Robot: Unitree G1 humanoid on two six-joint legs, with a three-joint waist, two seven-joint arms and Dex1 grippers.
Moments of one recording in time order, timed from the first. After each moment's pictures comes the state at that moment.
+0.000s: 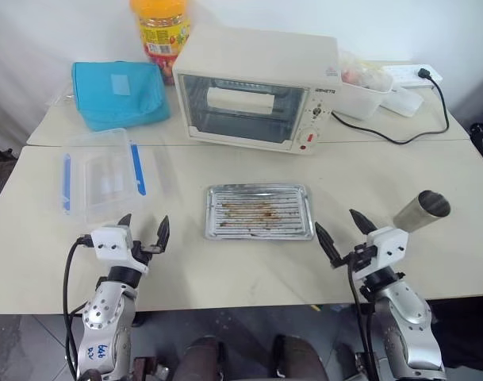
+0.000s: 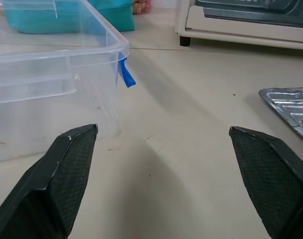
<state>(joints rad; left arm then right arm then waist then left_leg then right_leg) 0.12 0.15 0.23 -0.30 -0.24 0.10 -0.13 0.11 -0.27 -0.13 -0.18 0.28 -0.13 0.46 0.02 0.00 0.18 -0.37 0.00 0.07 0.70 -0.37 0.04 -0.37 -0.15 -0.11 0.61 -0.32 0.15</state>
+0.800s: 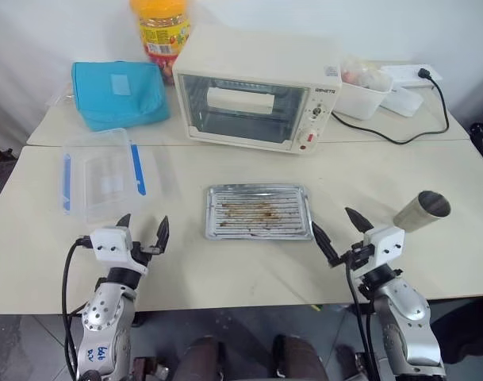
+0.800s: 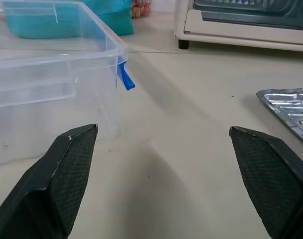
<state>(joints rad) 0.13 0.15 0.23 -0.30 -0.23 0.07 -0.14 0.08 -0.28 -0.13 -0.17 0.28 -0.13 0.49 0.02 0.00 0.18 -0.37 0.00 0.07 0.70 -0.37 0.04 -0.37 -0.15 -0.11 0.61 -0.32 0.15</state>
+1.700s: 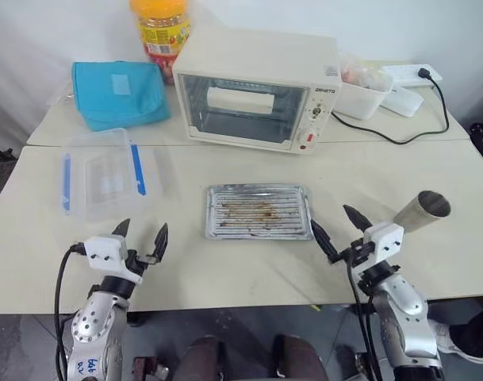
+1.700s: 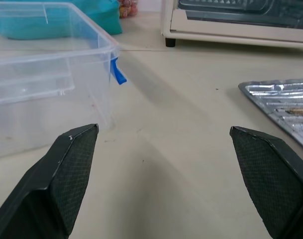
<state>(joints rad) 0.19 0.19 0.25 -0.32 -0.27 0.05 -0.22 0.05 -0.28 -0.13 -0.09 0.30 -0.18 0.54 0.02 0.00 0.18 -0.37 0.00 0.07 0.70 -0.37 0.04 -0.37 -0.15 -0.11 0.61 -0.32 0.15</state>
